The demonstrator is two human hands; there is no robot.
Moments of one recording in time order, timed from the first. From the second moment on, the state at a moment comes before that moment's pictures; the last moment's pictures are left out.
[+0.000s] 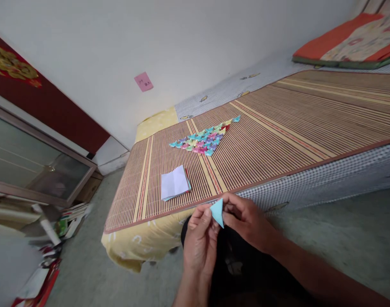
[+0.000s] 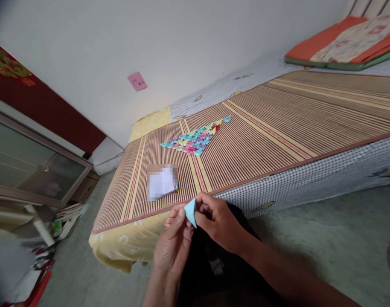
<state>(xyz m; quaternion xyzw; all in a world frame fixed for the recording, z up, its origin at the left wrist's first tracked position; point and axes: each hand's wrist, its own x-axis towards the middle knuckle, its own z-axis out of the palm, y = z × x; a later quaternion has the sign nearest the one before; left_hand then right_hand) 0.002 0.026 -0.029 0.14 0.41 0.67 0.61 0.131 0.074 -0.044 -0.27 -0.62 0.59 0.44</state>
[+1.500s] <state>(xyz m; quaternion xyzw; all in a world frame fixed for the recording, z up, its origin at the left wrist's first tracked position) -0.002 0.011 -0.026 0.43 0.58 0.60 0.36 0.134 0.079 -0.047 -0.29 -0.54 0.63 0.46</state>
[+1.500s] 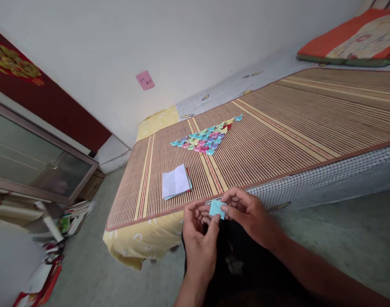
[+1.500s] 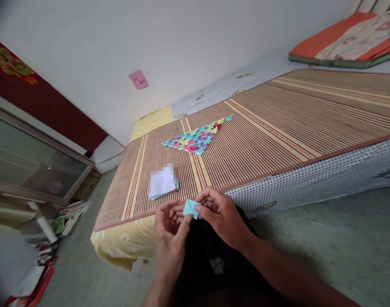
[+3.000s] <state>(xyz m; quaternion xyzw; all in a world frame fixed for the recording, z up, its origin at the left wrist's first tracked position) 0.001 0.010 -0.013 0.38 0.61 0.59 0.37 0.134 0.074 -0.038 -0.30 -0.62 0.54 0.48</state>
